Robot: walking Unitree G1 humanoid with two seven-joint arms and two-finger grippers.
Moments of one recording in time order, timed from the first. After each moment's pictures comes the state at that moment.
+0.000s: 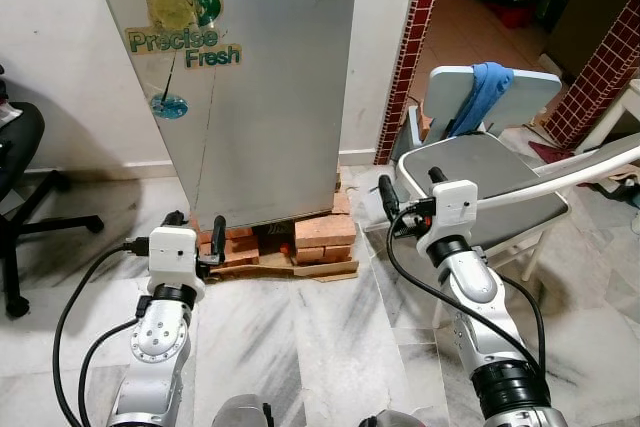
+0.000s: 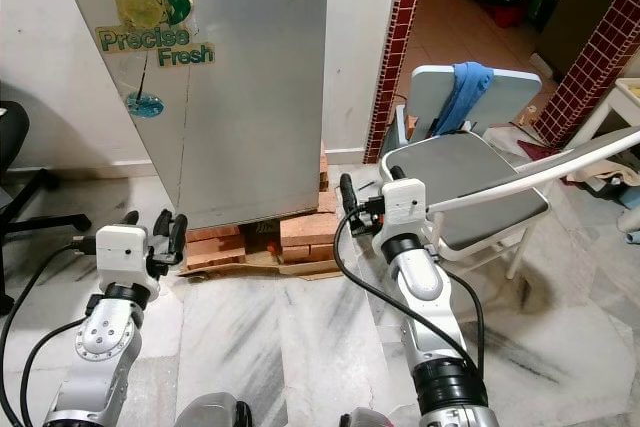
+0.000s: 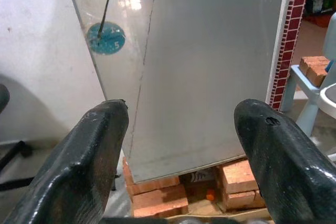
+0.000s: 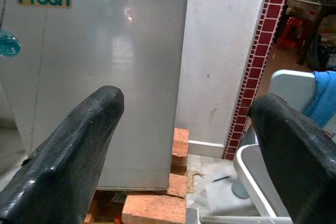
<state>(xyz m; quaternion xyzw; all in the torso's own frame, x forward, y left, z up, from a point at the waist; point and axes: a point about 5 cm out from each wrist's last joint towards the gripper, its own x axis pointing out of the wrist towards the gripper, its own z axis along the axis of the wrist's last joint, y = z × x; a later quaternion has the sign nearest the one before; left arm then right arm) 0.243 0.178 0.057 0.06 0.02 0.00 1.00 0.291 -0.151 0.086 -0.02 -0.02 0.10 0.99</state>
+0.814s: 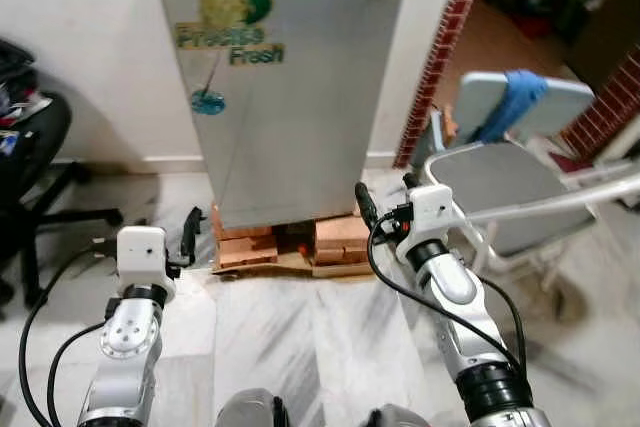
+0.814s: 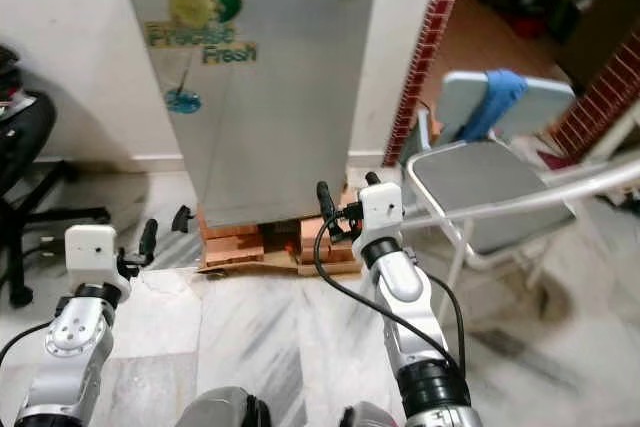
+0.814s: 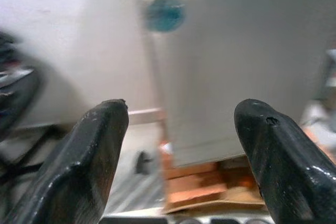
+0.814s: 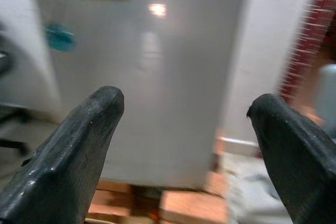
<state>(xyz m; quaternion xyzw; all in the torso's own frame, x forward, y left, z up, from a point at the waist) 0.248 0.202 0.055 0.06 0.04 0.03 1.00 0.288 -0.138 0.080 -0.02 0.00 0.14 0.99</state>
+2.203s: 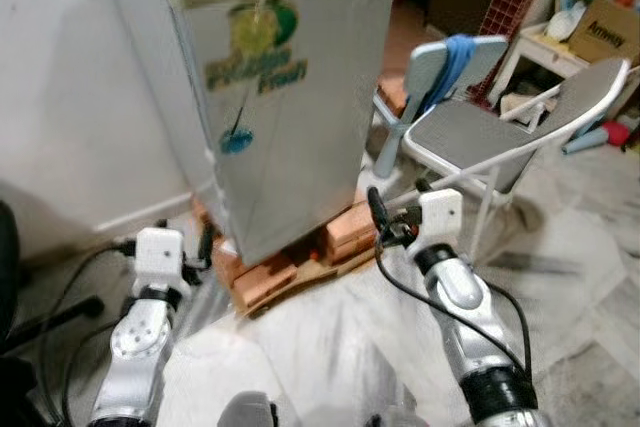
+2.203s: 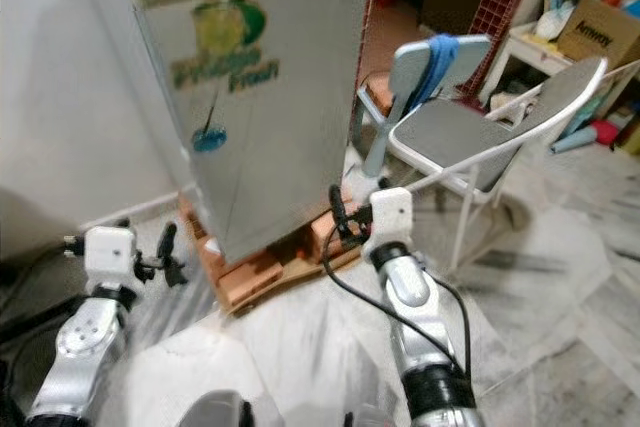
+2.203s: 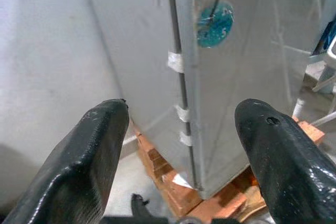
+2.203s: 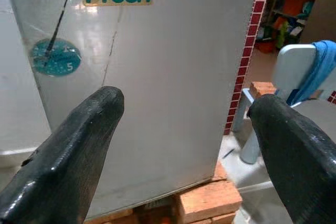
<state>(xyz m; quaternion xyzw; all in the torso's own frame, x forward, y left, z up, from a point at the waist) 0.246 0.193 0.048 0.07 0.05 -0.02 1.00 0.284 -0.140 0.072 -0.01 0.00 0.12 0.99</state>
